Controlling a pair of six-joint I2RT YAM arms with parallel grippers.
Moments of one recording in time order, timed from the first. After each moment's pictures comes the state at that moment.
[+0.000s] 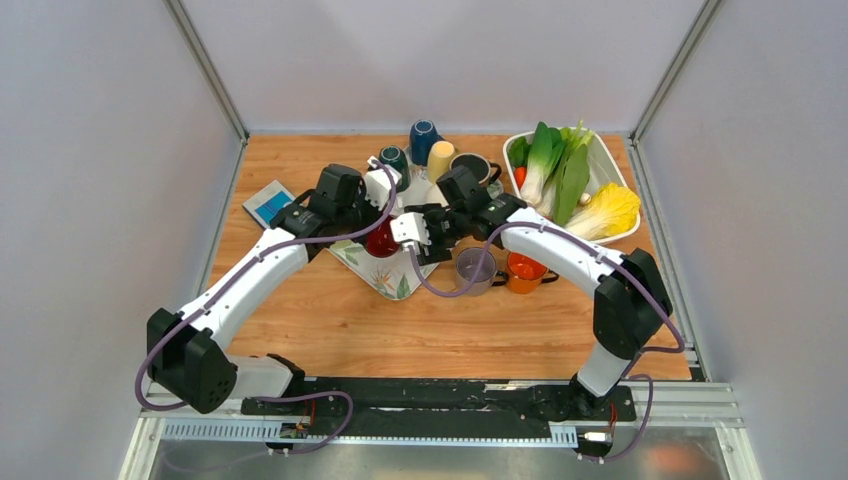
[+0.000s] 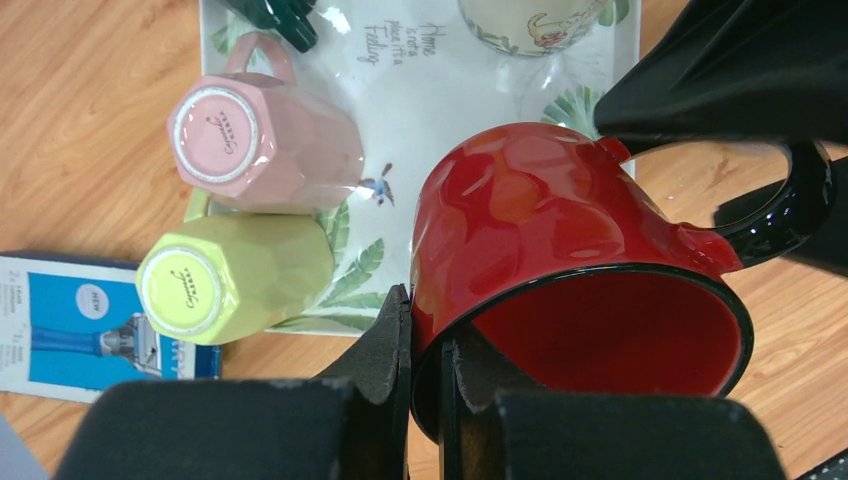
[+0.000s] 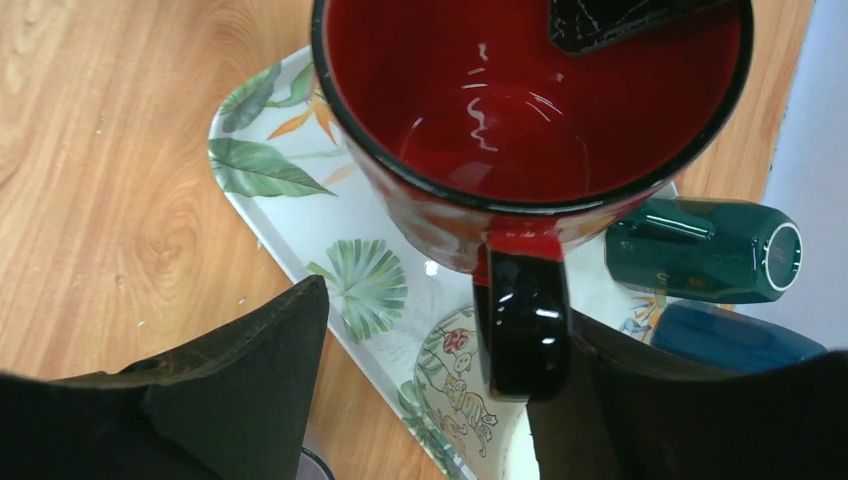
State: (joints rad) left arm -0.50 1.31 1.15 -0.58 0.05 0.22; right arm 0.73 1.68 1.38 -0.51 -0.53 -1.10
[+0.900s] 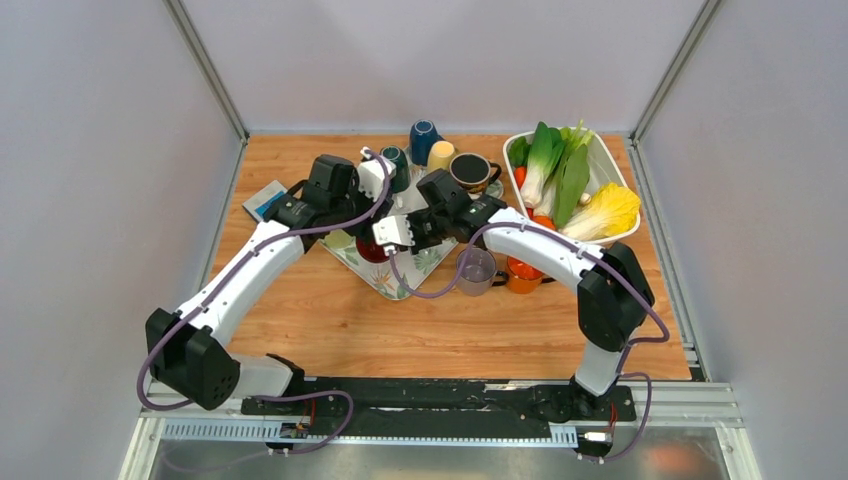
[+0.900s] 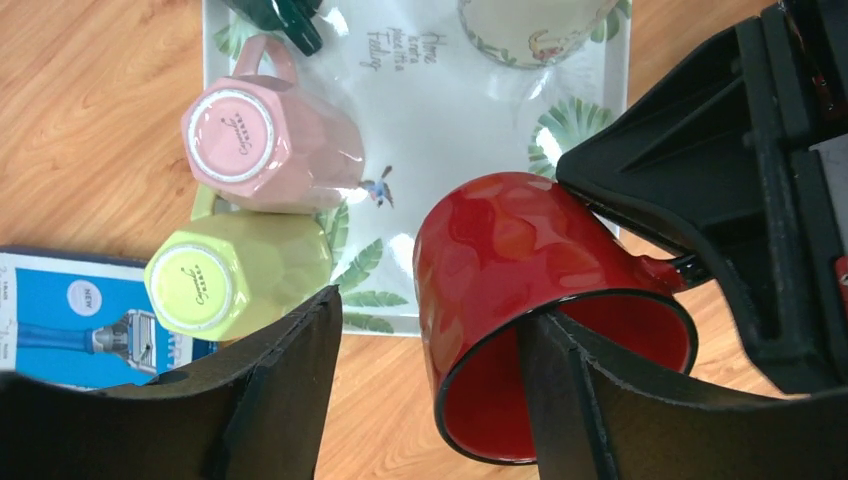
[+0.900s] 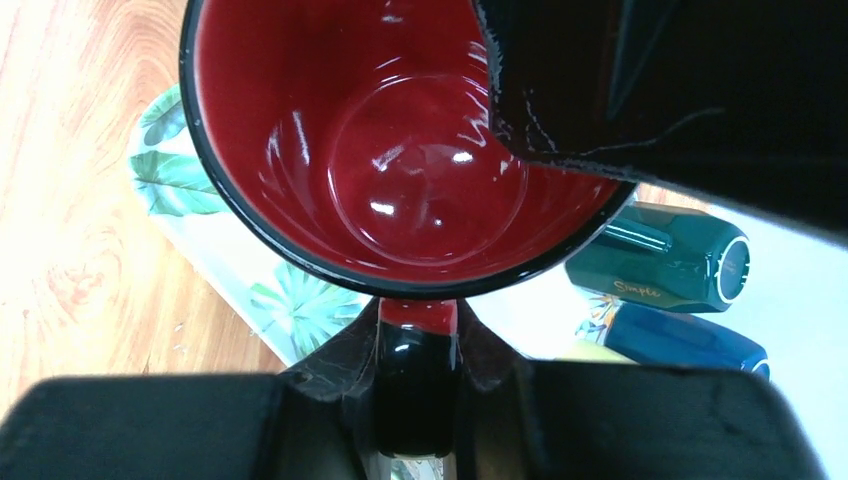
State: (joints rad) left arm -0.47 1.33 1.22 -0.65 0.10 0.20; right arm 0.80 1.78 1.46 -0.48 -0.36 -1.11
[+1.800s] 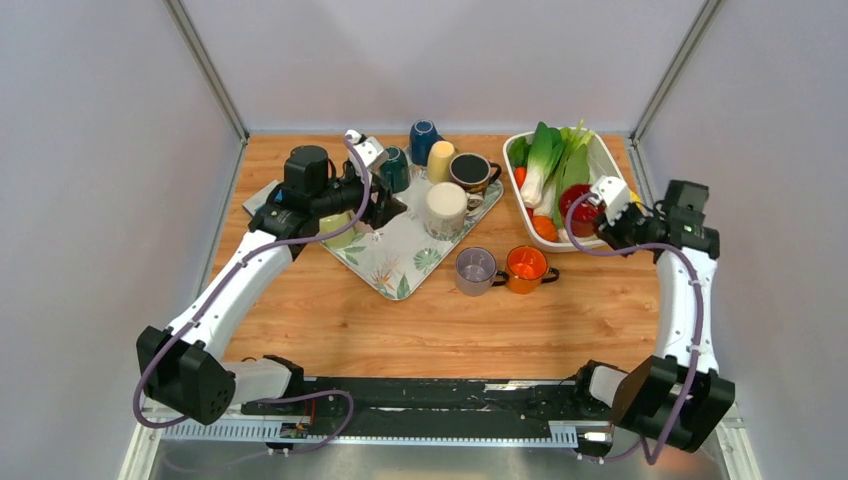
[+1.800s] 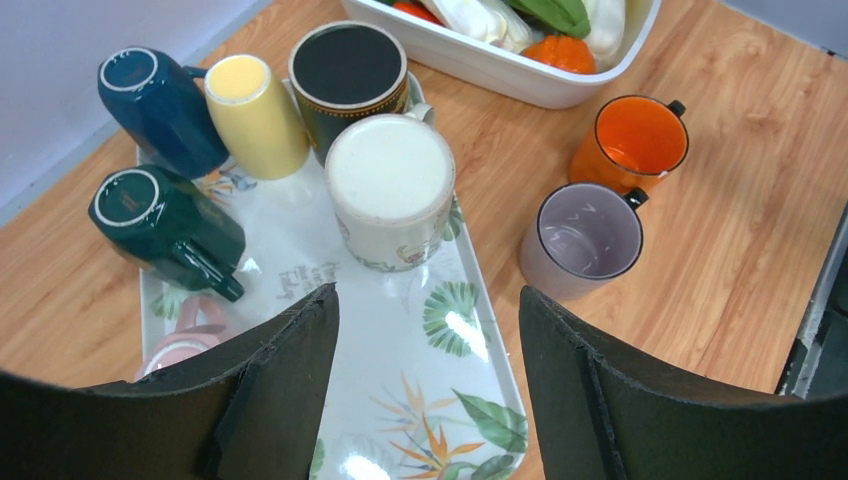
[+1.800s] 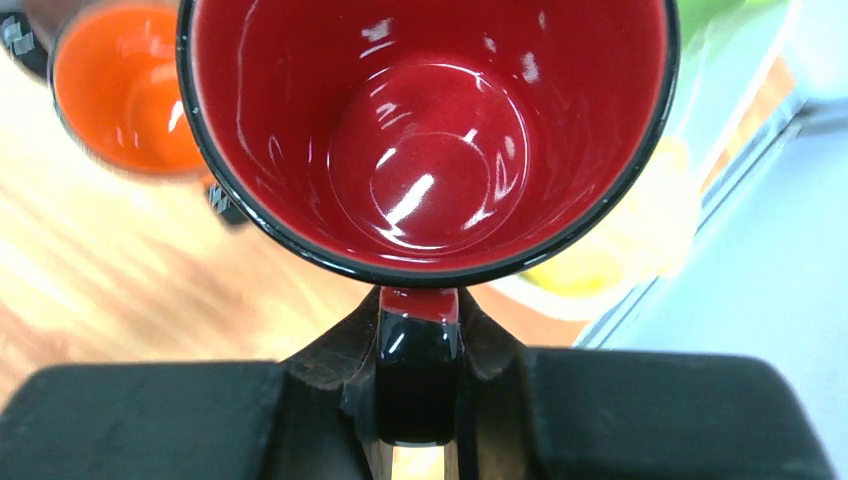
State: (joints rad) left arm -0.38 1.25 1.15 -0.26 0.56 0.17; right arm -0.29 1.18 1.12 -0.82 -0.62 -1.05
